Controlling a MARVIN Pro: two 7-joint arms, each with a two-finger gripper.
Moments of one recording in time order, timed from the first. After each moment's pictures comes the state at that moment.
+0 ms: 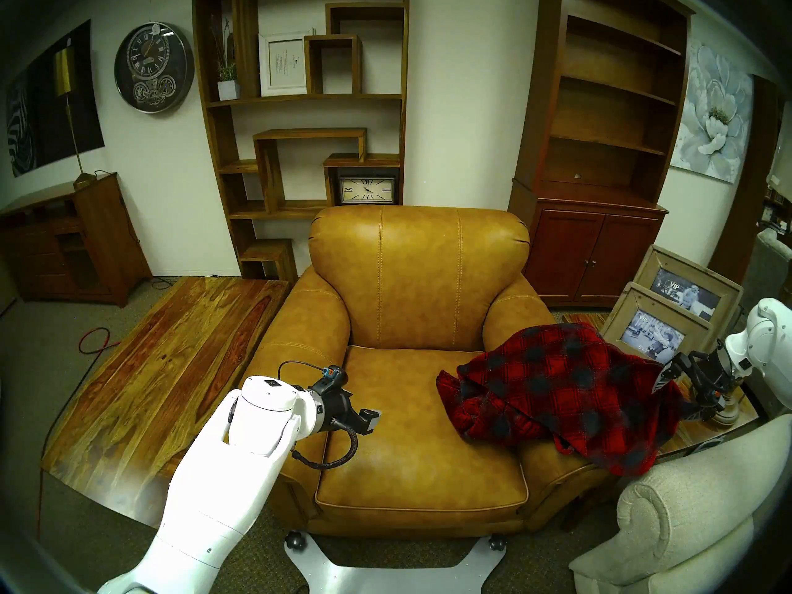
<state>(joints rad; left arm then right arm) 1.59 -1.28 -1.38 -1.71 -0.03 0.75 -0.54 -1.36 -0.16 1.19 -1.22 -0.46 -0.96 0.87</state>
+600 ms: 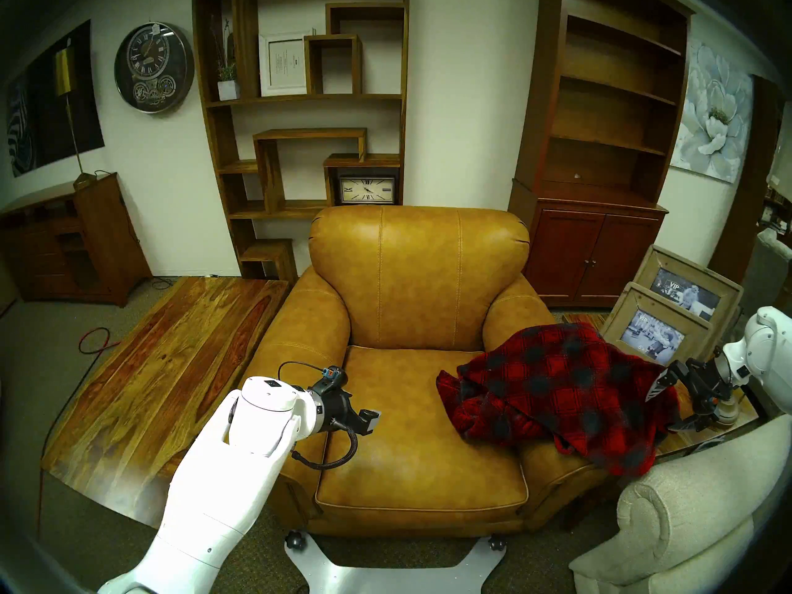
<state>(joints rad) 1.59 -1.28 -1.38 -1.71 -0.03 0.75 -0.54 -1.41 -0.14 1.20 -1.30 -0.32 -0.96 0.86</state>
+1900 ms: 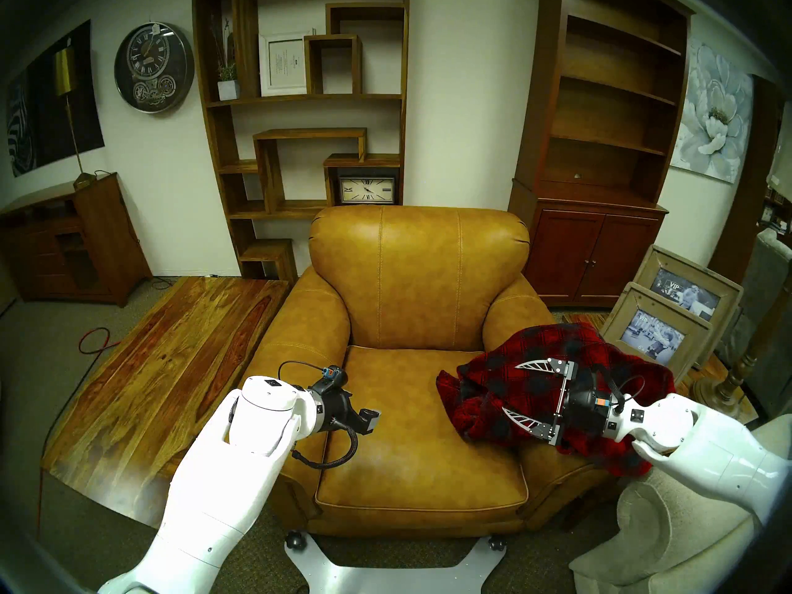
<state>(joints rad) 1.58 -1.28 -1.38 -1.71 -0.03 0.75 -0.54 -1.54 -0.48 1.03 -1.52 0.46 -0.54 0.45</state>
